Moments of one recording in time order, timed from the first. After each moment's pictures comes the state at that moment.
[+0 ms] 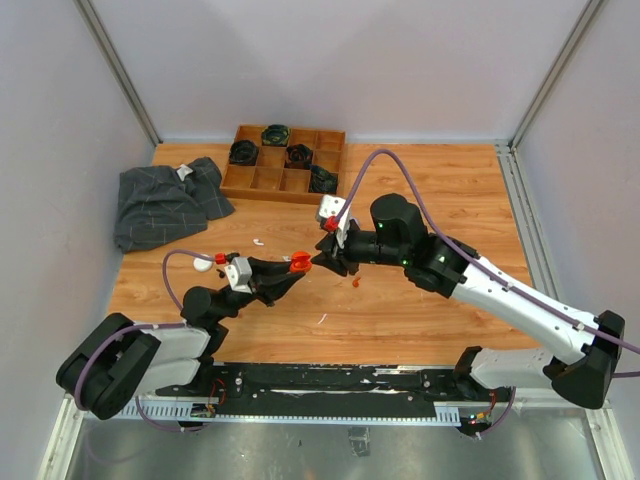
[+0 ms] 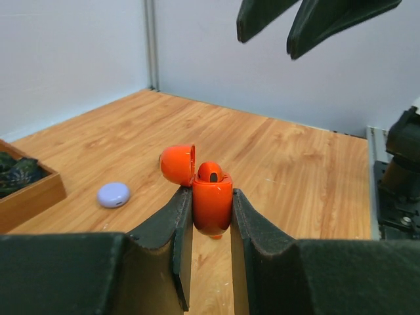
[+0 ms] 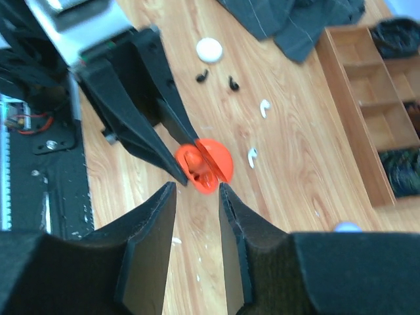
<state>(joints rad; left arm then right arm) -0.53 1.16 0.02 1.53 0.55 -0.24 0.95 1.20 1.16 -0.30 -0.35 -0.21</state>
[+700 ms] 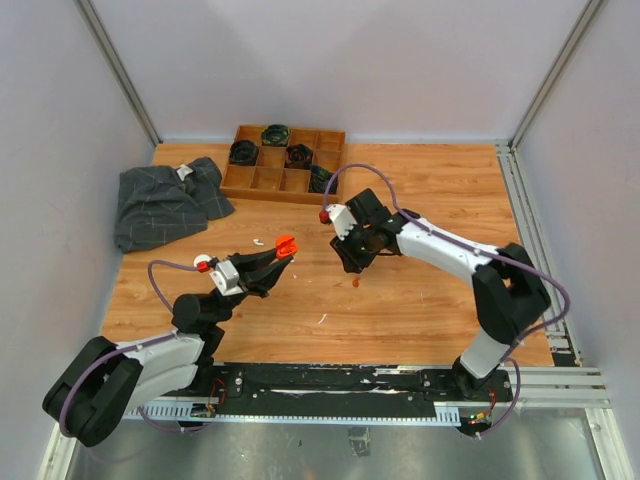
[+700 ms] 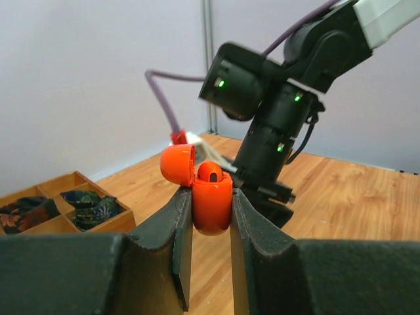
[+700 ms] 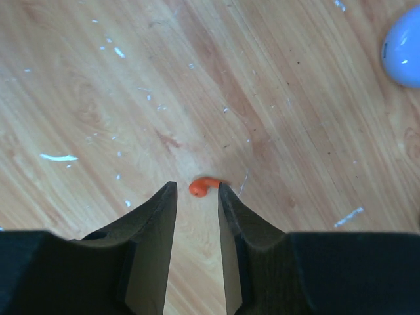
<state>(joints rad) -0.53 1.00 0.01 1.50 0.37 -0.13 0.69 1.62 1.15 -0.54 -0.25 -0.22</state>
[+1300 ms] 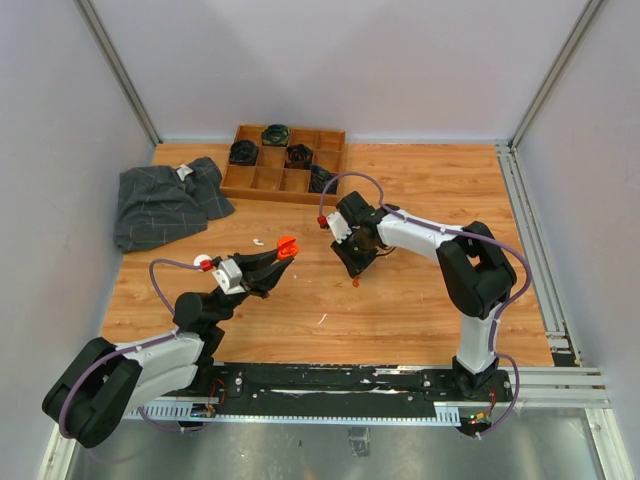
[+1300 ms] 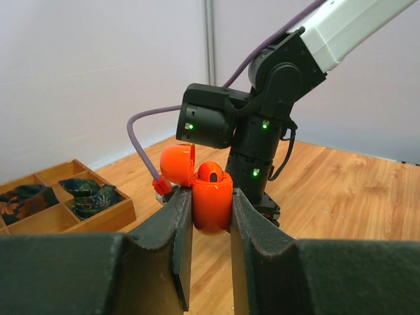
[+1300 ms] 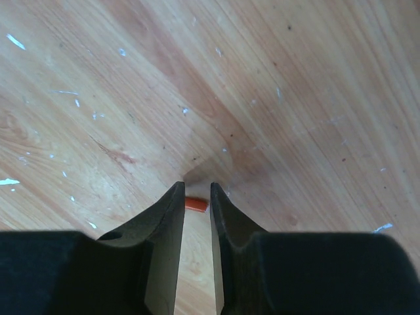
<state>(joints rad) -0.53 0.99 0.01 1.45 0.36 -0.11 0.66 1.90 1.29 -0.64 -0.21 -0.17</state>
